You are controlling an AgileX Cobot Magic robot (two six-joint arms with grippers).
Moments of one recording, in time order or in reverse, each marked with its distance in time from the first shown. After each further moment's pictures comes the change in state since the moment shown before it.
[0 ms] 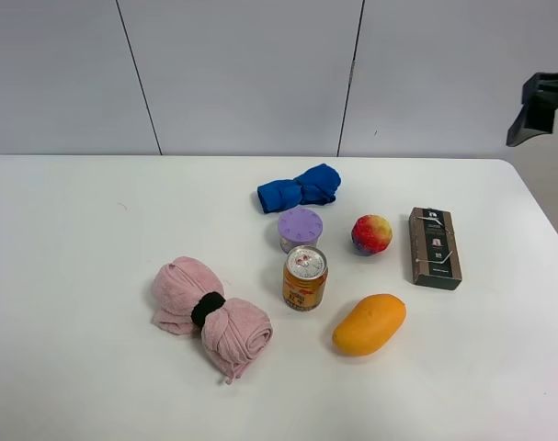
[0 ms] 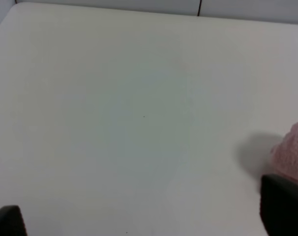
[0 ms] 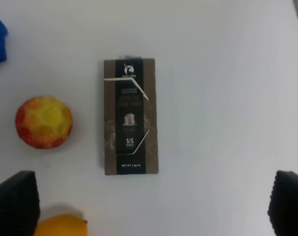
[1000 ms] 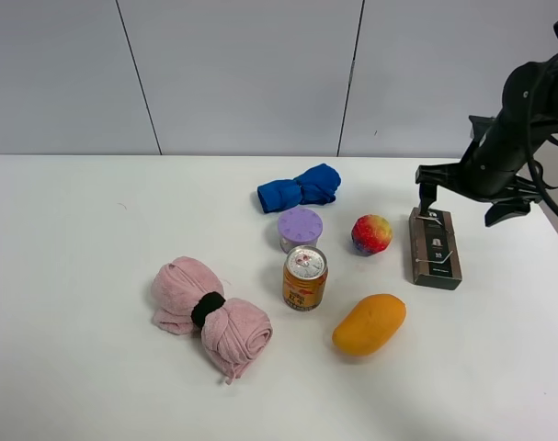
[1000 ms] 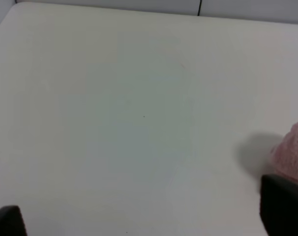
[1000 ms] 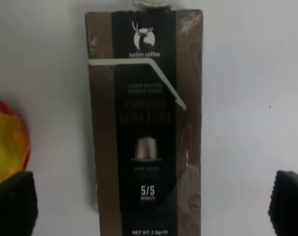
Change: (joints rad) left arm 0.000 0.000 0.000 0.001 0.000 0.000; right arm 0.000 0.531 -0.006 0.054 -0.233 0.003
